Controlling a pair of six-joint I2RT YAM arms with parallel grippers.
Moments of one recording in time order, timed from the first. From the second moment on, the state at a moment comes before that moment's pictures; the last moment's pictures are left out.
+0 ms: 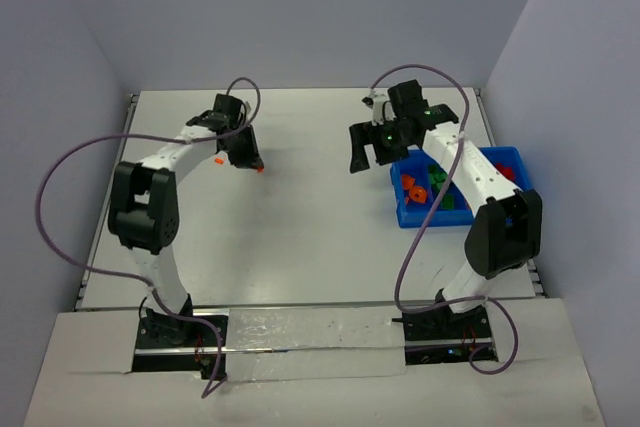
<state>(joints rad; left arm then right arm) -0.29 1.91 1.44 -0.57 0.15 -0.43 0.29 1.64 1.48 -0.87 -0.37 0.01</state>
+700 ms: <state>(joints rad) -0.28 1.48 1.08 0.33 1.02 -1.28 0.51 1.39 1.46 -0.41 -0.54 0.09</state>
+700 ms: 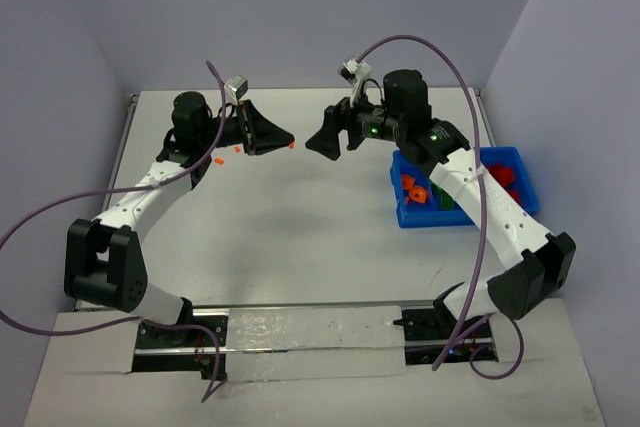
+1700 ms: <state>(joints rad) -0.32 1.48 1.09 0.28 0.97 -1.37 0.66 1.49 1.52 -0.42 -0.33 0.09</state>
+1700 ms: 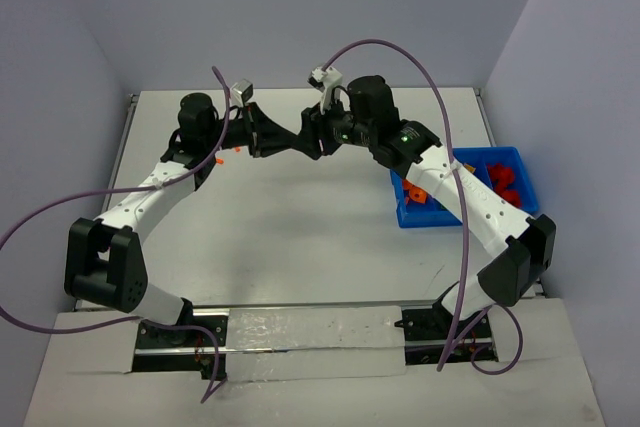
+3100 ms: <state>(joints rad) -0.20 1.46 1.18 -0.02 0.75 -1.00 0.63 1.47 1.42 -0.48 -0.30 0.04</state>
